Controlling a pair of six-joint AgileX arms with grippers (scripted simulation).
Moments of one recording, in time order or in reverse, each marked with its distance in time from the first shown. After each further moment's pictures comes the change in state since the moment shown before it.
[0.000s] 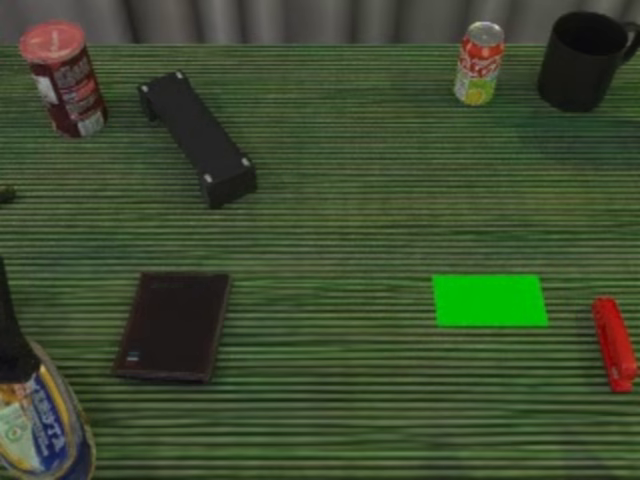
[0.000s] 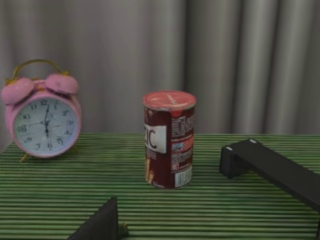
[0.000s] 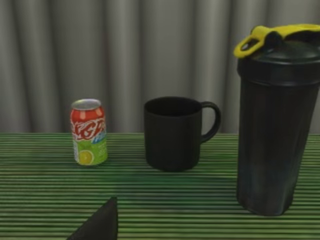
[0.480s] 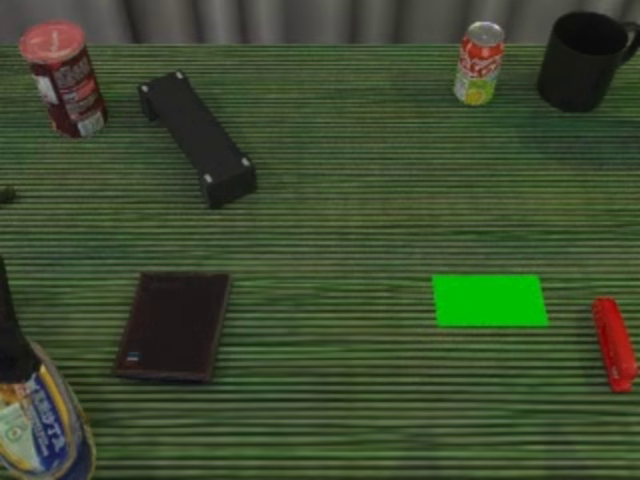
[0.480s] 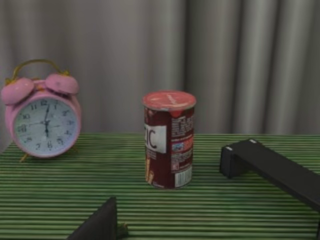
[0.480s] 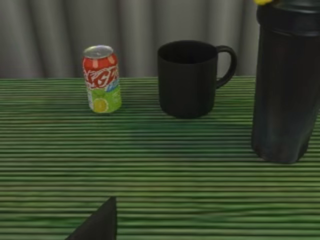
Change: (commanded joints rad) left arm 0.000 0.000 0.000 0.000 0.000 0.000; right arm 0.029 0.223 0.198 -0.170 -0.003 0.031
